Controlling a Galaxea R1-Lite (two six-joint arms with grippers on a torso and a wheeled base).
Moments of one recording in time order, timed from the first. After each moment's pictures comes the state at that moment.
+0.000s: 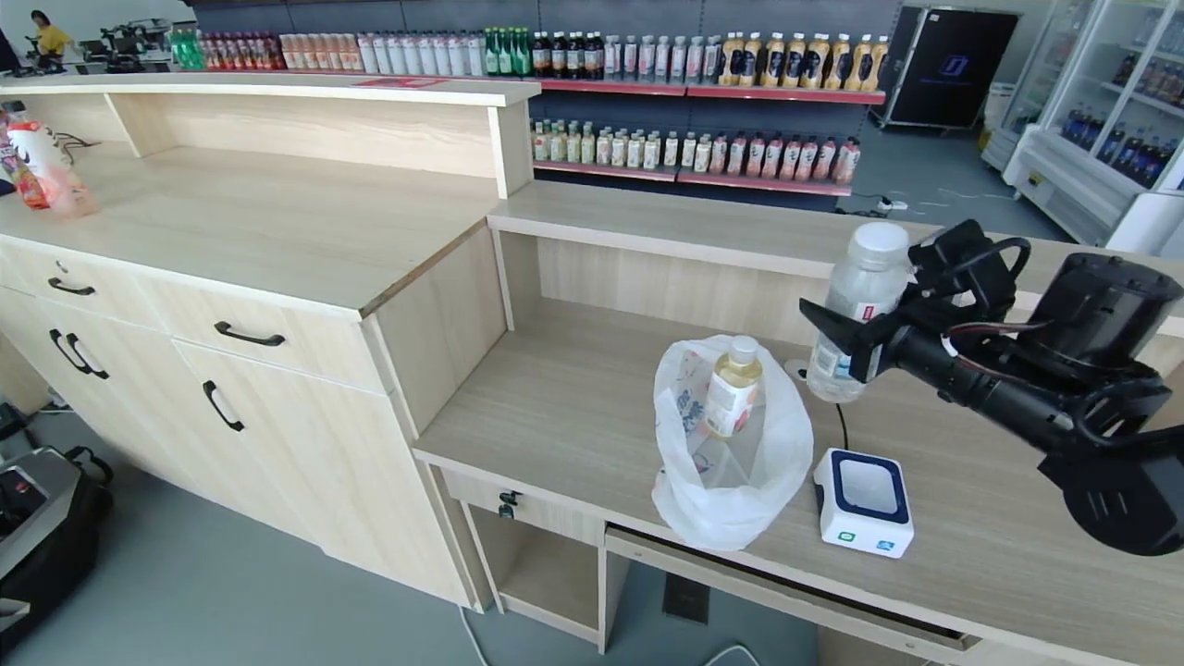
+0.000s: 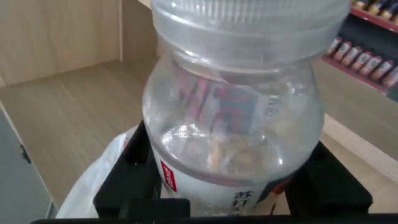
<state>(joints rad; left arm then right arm) 0.00 0.00 0.00 0.00 0.00 0.00 0.21 1.78 -0.71 -1.21 0.29 -0.34</state>
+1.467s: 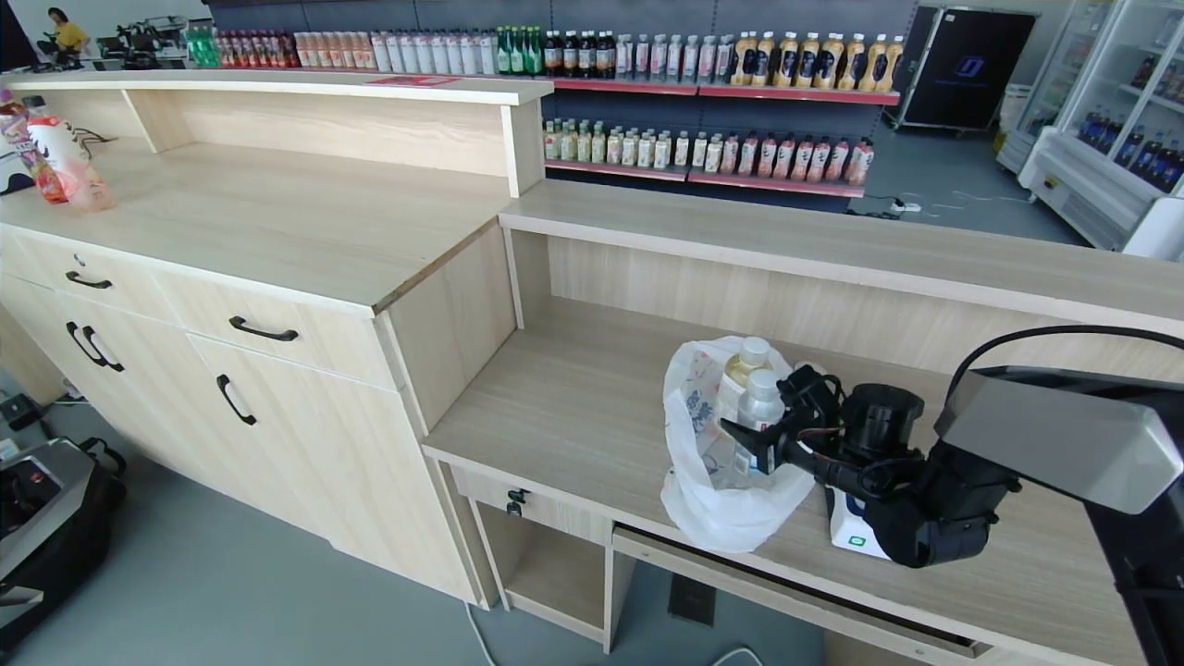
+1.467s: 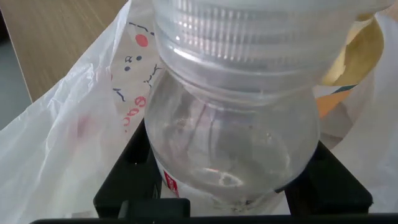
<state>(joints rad) 0.00 0.00 0.00 0.00 0.00 0.00 0.18 2.45 -0.93 -1.39 0.40 -0.23</state>
